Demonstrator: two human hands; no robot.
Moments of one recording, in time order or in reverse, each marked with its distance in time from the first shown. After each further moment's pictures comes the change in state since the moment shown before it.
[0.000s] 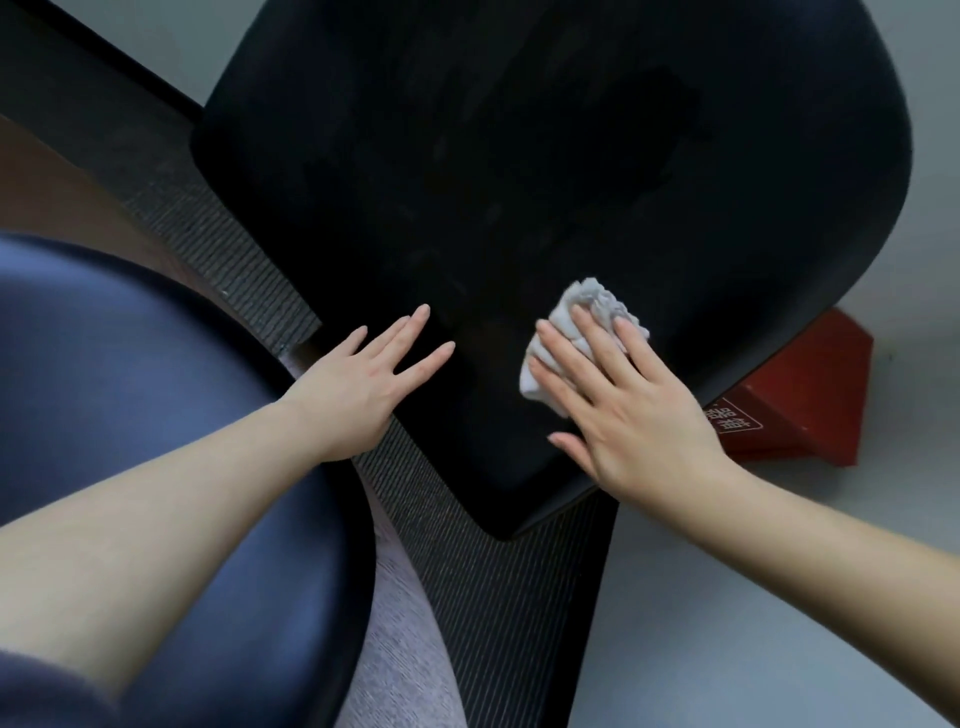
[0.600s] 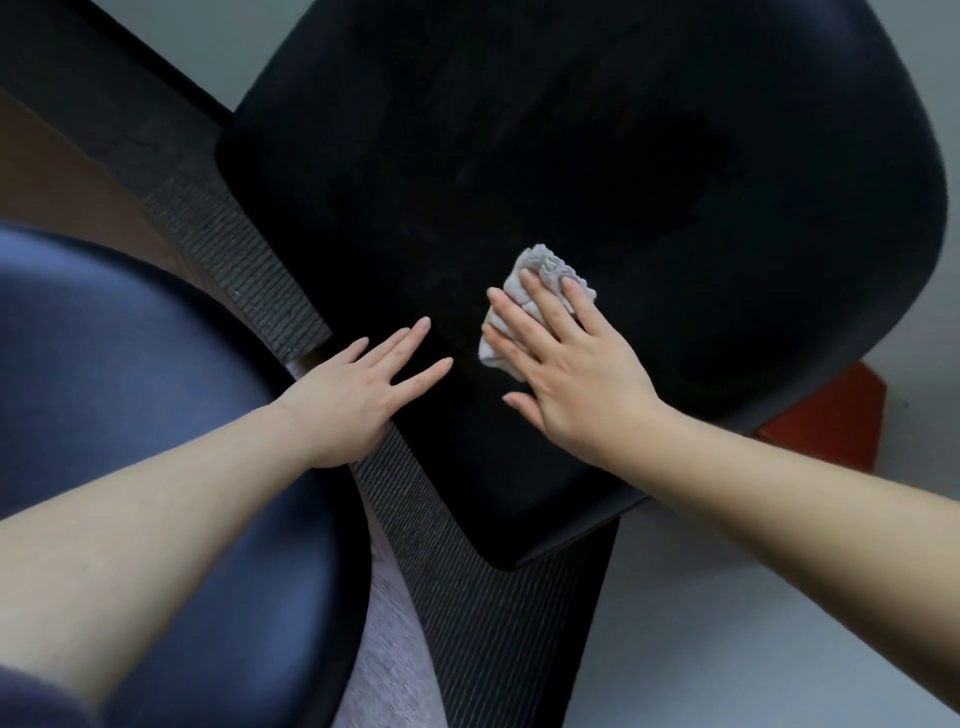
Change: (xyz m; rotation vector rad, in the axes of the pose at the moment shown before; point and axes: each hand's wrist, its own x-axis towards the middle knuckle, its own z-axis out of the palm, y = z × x) left_hand 0.001 -0.017 0.000 -0.012 -0.066 -0.003; right_hand 0.079 0.006 -0.006 -0.045 0.018 -0.109
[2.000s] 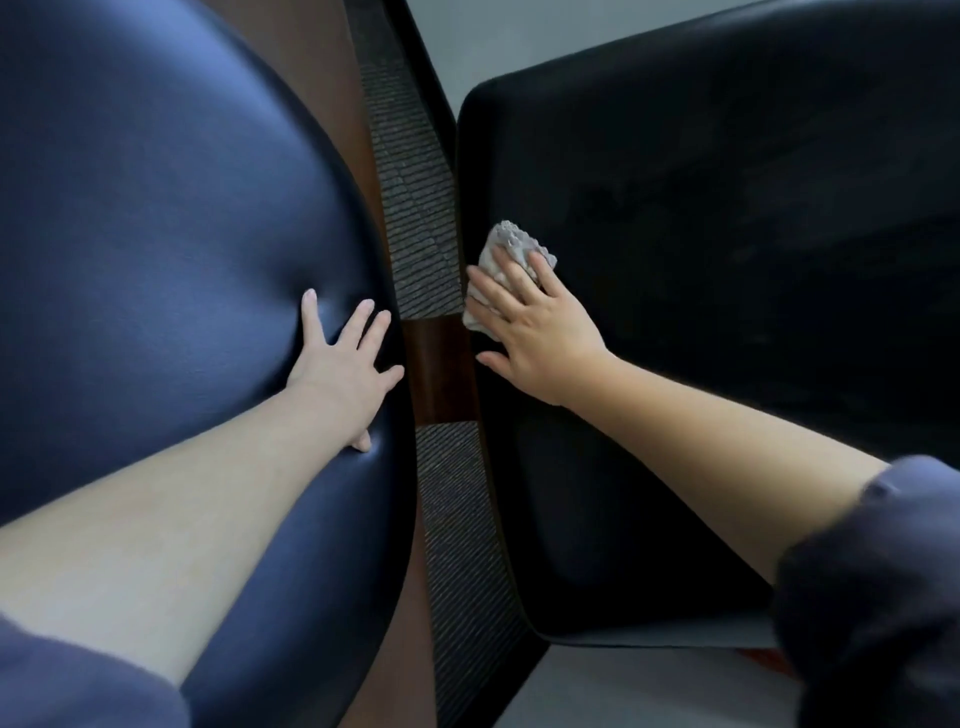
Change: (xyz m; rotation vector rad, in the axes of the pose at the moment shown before) left_hand -0.051 -0.051 0.095 -0.133 -0.399 -0.535; right_hand 0.190 -0.089 0.005 -0.122 -0.011 -0.414
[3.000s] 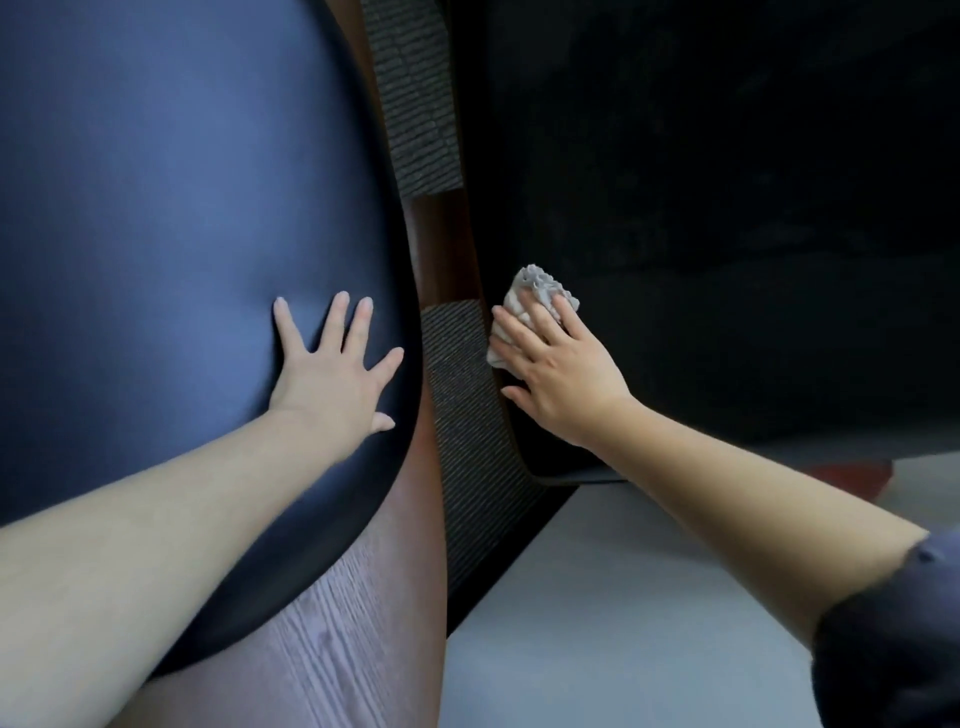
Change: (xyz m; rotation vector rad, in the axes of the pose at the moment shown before) left_hand -0.100 0.068 0.054 -0.082 -0.001 0.005; right_hand -0.137 -0.091 0.026 0.149 -0.143 -0.045
